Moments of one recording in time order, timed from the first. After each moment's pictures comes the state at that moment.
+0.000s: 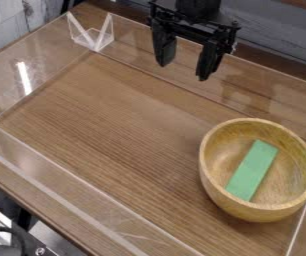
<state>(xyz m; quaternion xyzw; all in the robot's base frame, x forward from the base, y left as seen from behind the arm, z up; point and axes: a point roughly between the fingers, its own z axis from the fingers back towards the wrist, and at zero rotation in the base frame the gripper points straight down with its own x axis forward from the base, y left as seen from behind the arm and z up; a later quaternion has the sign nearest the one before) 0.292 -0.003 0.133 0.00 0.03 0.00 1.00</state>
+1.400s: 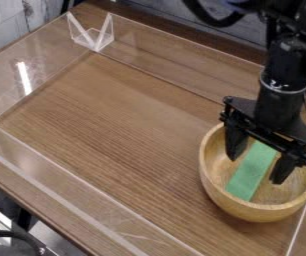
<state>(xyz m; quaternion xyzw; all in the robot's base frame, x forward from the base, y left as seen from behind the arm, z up) 0.265 -0.111 0.069 -0.02 0.01 -0.07 1.00</state>
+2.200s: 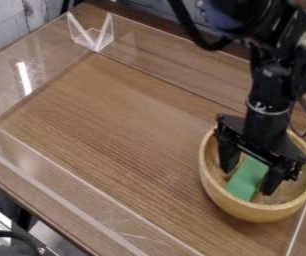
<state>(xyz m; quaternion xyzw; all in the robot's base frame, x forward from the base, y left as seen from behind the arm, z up) 0.269 -0.107 0.037 -0.03 0.01 -0.08 1.00</state>
